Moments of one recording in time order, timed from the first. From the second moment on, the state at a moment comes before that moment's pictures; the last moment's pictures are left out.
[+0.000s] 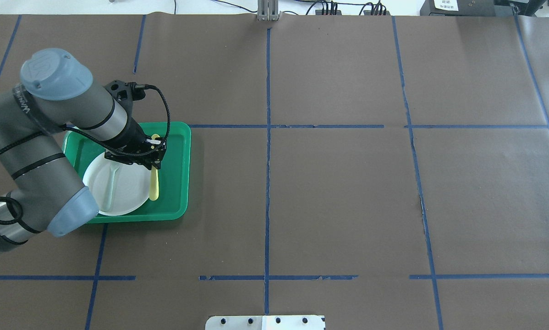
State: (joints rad) left arm -0.74 -1.98 -1.80 -1.68 -2.18 -1.16; right arm 1.58 -1.70 1.64 -1.50 2.28 0.01
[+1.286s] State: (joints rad) left arm -0.67 -1.99 -1.62 -1.84 -2.14 -1.18; right arm 1.58 -1.70 1.64 -1.50 2.28 0.01
